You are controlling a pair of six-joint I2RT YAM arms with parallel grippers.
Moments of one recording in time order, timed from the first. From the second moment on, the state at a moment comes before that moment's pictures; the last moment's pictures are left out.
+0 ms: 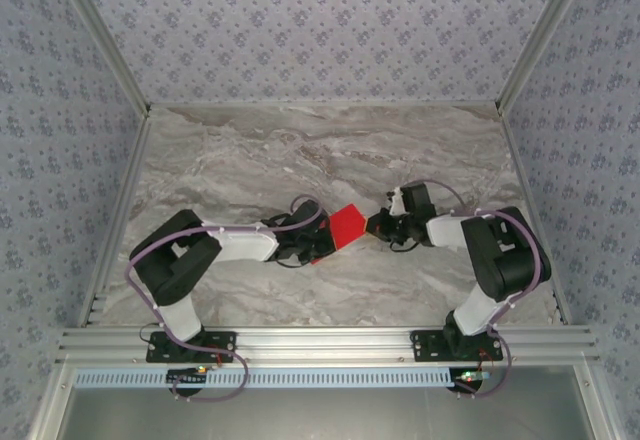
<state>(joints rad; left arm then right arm) -0.88 1.75 0.84 -0.03 0.14 -1.12 0.28 1.64 0.60 0.12 -0.55 0.68</state>
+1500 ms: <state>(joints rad) -0.93 1.78 0.83 0.11 0.02 -1.30 0.51 1.69 0.64 0.17 -0.44 0.87</state>
